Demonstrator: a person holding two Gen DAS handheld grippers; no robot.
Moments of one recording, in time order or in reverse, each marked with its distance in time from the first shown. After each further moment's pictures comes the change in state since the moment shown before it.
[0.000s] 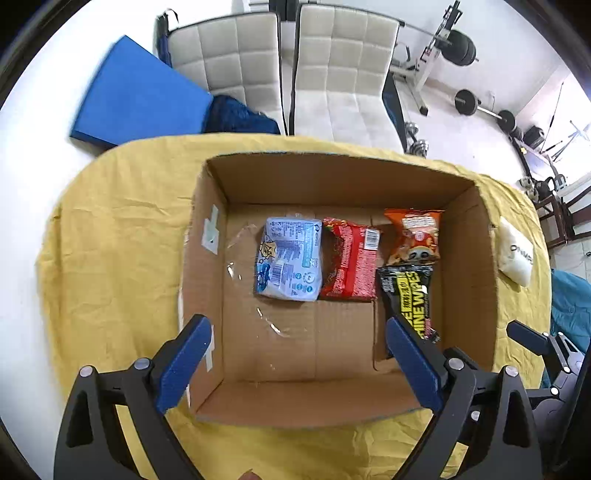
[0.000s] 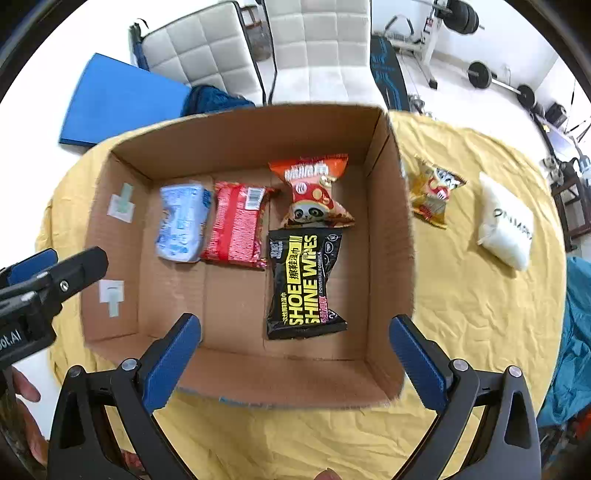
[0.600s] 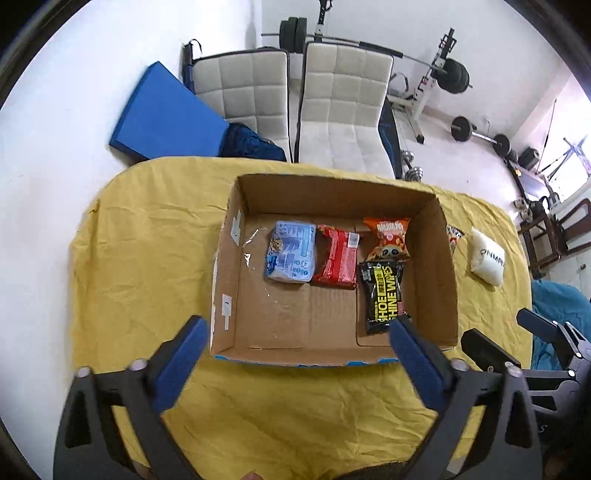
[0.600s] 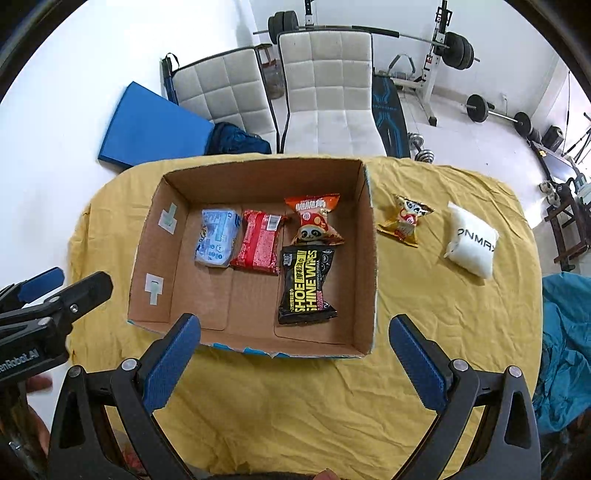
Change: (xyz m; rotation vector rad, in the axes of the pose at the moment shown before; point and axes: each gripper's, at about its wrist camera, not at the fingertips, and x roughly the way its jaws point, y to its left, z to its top) left arm -0.091 0.002 -0.047 -0.029 -0.122 0.009; right arm -0.103 0.000 -0.038 -0.025 -0.150 0.018
